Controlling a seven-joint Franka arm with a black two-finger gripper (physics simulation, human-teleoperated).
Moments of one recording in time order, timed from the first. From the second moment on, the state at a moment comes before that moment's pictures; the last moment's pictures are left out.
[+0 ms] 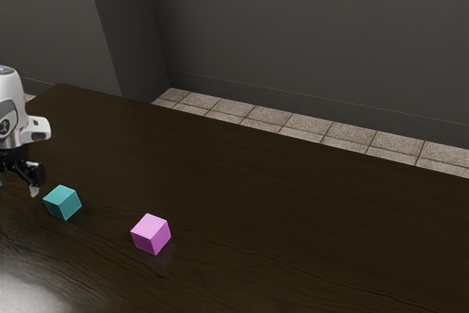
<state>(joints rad) -0.32 0.02 0.92 -2.29 0.28 2.30 0.21</state>
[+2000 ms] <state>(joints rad) -0.32 0.08 0.49 -2.10 -0.13 2.08 0.40</state>
